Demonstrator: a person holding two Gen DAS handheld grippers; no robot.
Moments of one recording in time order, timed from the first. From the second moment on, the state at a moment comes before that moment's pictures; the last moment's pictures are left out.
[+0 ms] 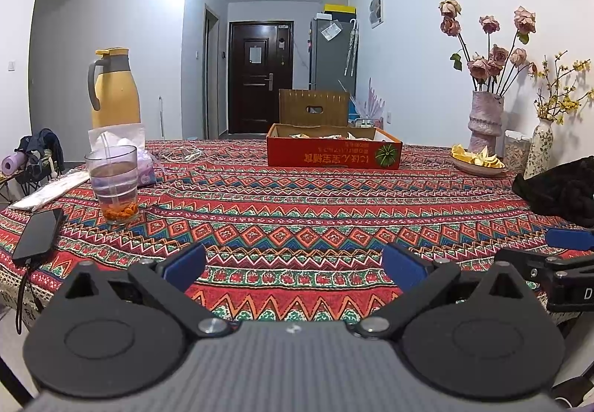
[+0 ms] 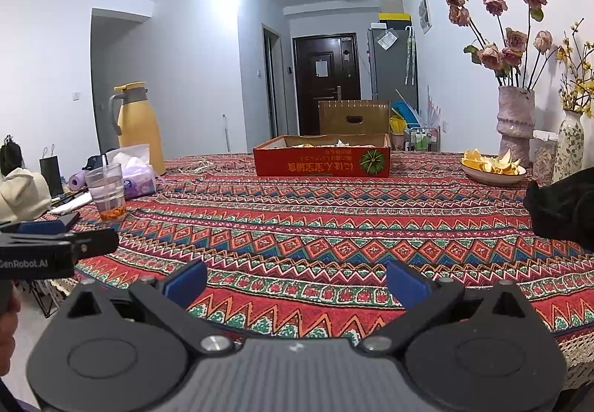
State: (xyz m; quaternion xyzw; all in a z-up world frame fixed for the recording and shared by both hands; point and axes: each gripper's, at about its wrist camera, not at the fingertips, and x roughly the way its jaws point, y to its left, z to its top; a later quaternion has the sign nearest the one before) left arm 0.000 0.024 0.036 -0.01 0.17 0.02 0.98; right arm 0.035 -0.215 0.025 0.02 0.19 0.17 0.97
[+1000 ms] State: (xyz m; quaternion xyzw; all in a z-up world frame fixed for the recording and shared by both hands) left arm -0.002 0.023 0.037 0.00 0.17 0.02 0.98; right arm 0.033 -0.217 0.024 0.03 0.19 0.17 0.97
